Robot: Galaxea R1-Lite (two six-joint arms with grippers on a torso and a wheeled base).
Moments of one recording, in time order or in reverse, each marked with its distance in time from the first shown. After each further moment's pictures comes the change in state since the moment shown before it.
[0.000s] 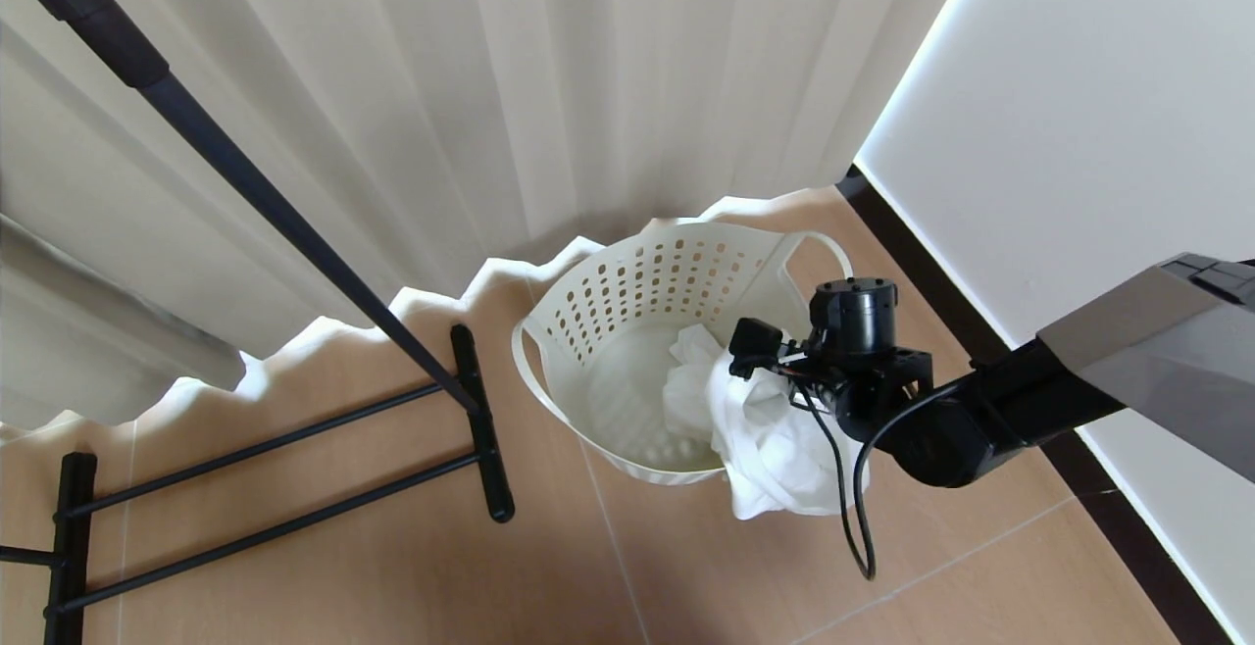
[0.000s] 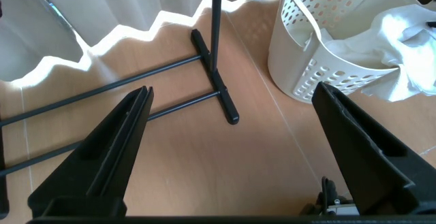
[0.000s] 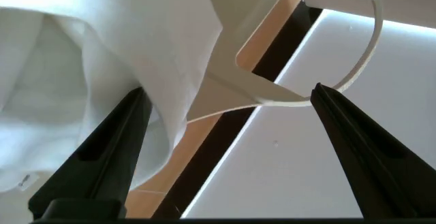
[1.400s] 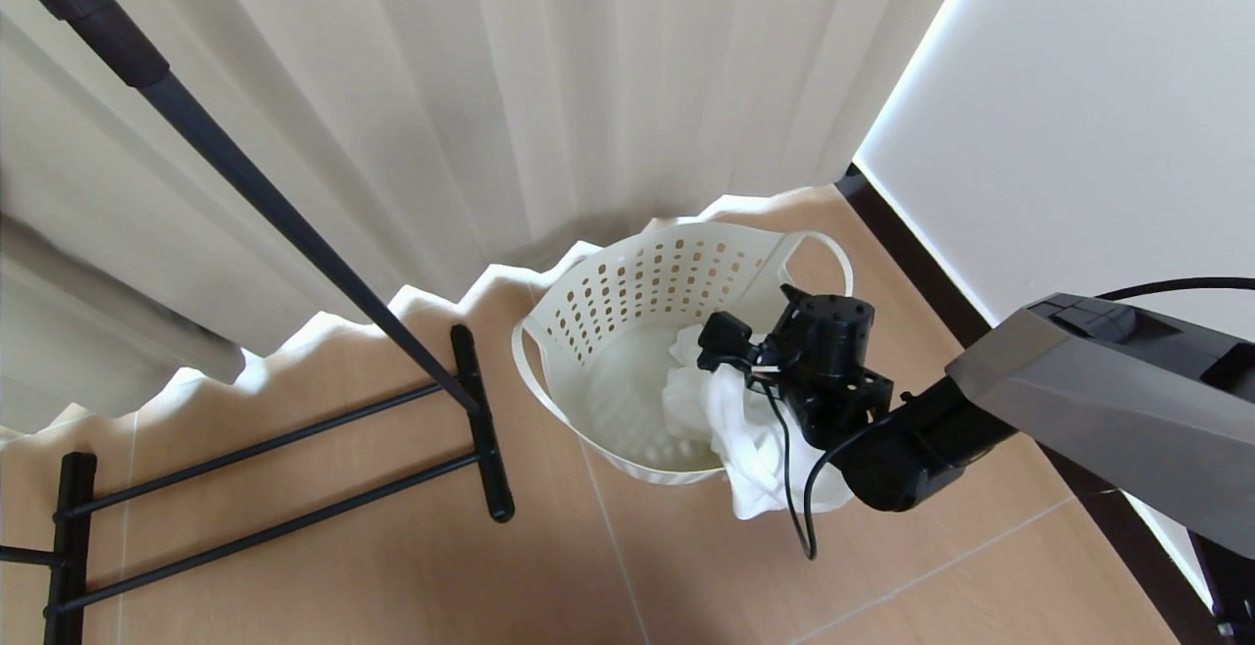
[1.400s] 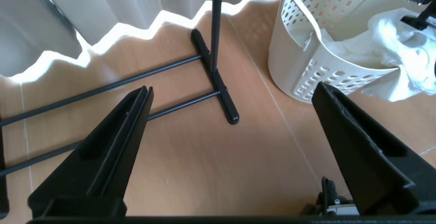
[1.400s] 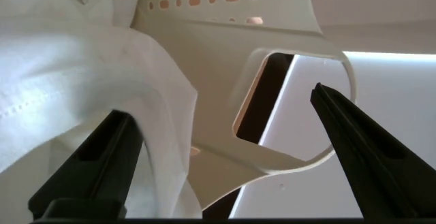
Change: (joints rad) left arm 0.000 0.000 0.000 0.000 0.000 0.000; right arm 0.028 0.144 -0.034 -0.350 0.104 0.000
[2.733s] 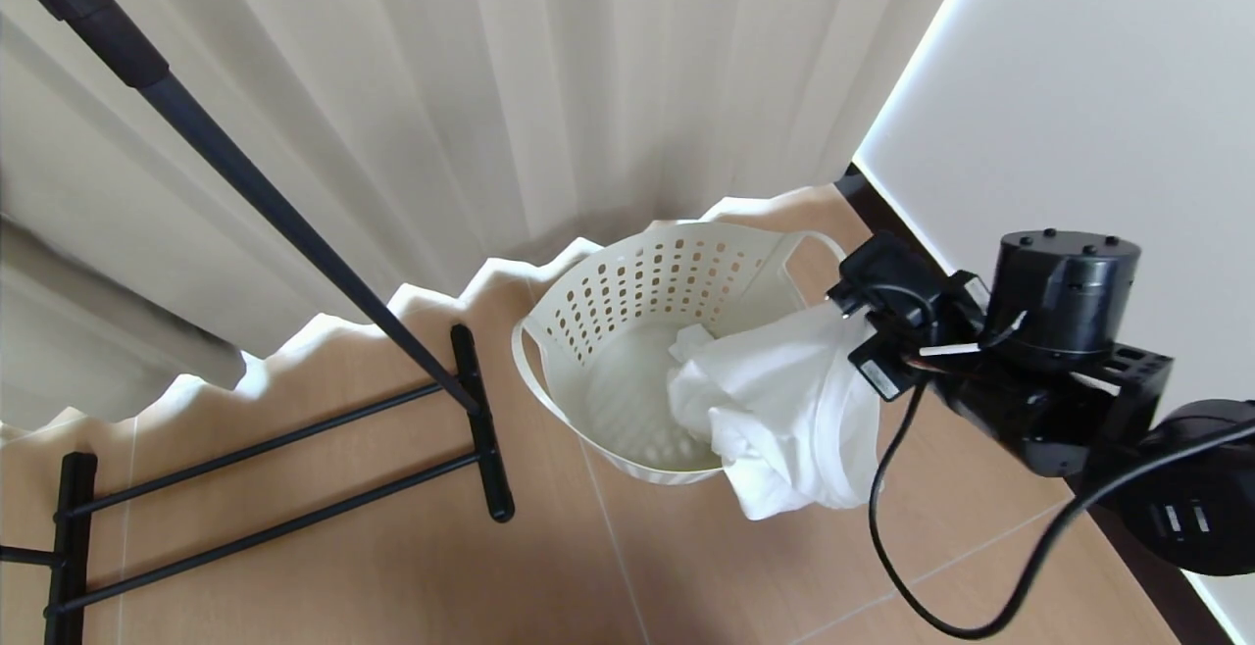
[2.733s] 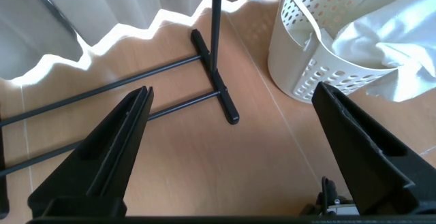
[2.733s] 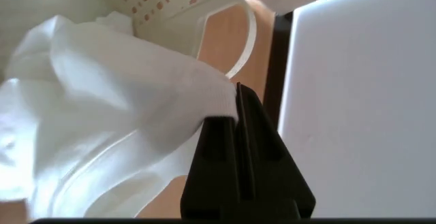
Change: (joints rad) left arm 0.000 0.000 0.000 0.000 0.001 0.000; right arm 0.013 -0.610 0.359 0.330 0.029 0.478
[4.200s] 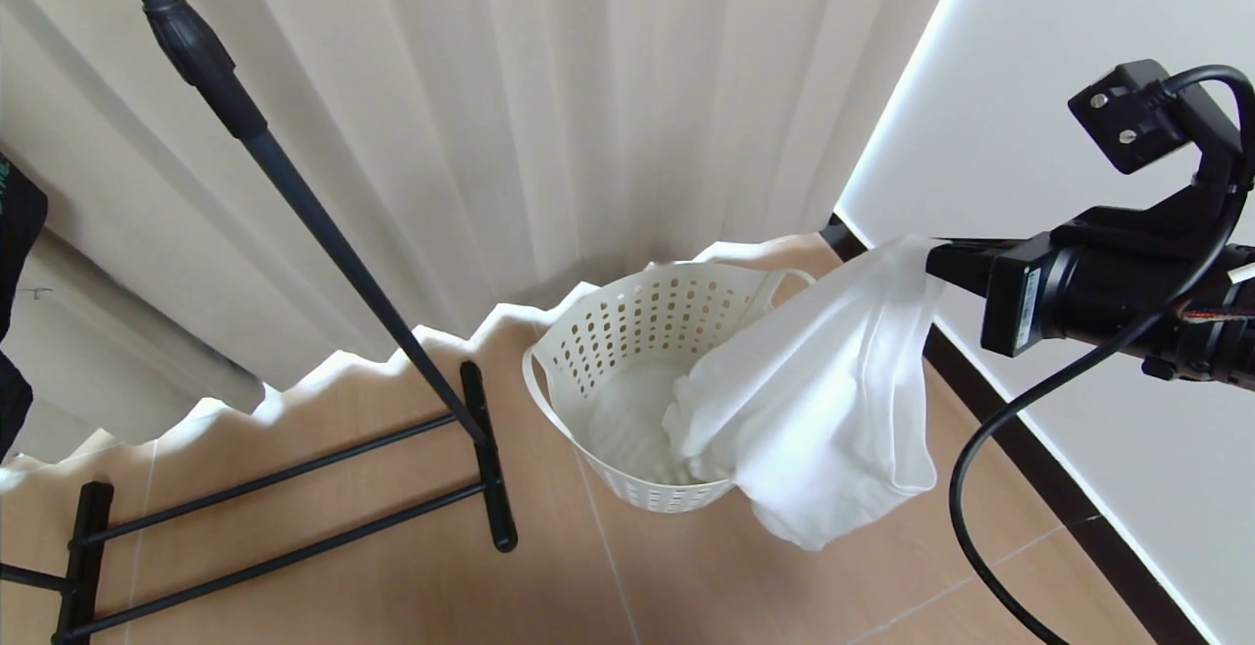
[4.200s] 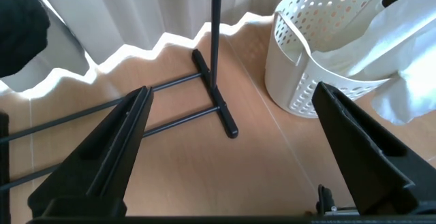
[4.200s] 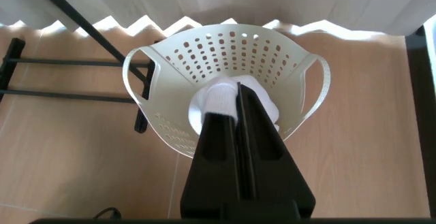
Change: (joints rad) left arm 0.000 0.000 0.000 0.000 -0.001 0.001; right arm 0.000 -0.337 -0.162 0.476 0.427 0.565
